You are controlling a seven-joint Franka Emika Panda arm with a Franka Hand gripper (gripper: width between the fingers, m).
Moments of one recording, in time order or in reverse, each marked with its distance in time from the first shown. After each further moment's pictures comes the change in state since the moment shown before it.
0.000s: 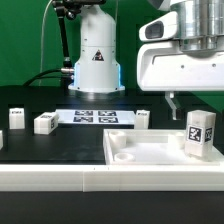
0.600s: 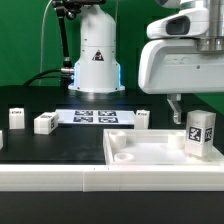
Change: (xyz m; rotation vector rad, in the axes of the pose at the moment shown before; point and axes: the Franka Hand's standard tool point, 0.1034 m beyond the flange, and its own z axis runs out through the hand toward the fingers) arm 0.001 -0.010 0.001 -0.064 0.024 -0.666
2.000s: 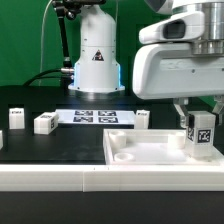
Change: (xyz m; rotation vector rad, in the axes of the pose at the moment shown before) arm -0.001 0.014 0.006 0.041 0.015 0.131
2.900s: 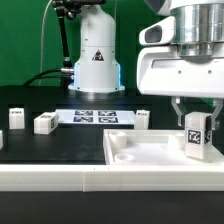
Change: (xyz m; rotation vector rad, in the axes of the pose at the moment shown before) arm 0.000 0.004 0.001 -0.010 0.006 0.819
